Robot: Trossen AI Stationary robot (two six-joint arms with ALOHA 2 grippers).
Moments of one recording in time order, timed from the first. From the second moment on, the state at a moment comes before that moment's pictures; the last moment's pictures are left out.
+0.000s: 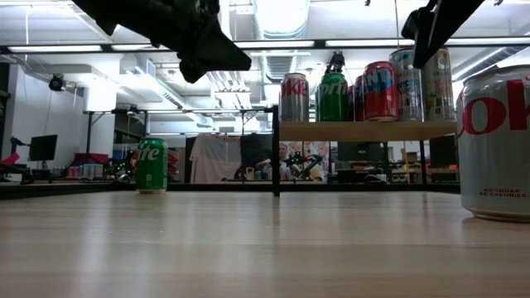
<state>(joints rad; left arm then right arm) -0.01 1.31 0.77 0.17 -0.15 -0.17 0.29 1.26 1.18 -1.06 0.11 0.43</state>
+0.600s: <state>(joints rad) -0.01 1.31 0.77 0.19 -0.15 -0.17 0.46 1.31 1.18 -1.06 0.04 0.53</state>
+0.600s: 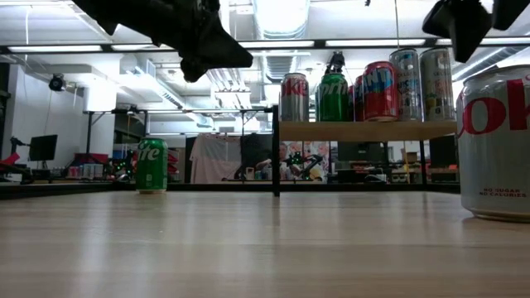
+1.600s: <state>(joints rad) -0.01 1.31 0.77 0.20 -0.15 -0.12 0.49 1.44 1.19 -1.07 0.00 0.69</state>
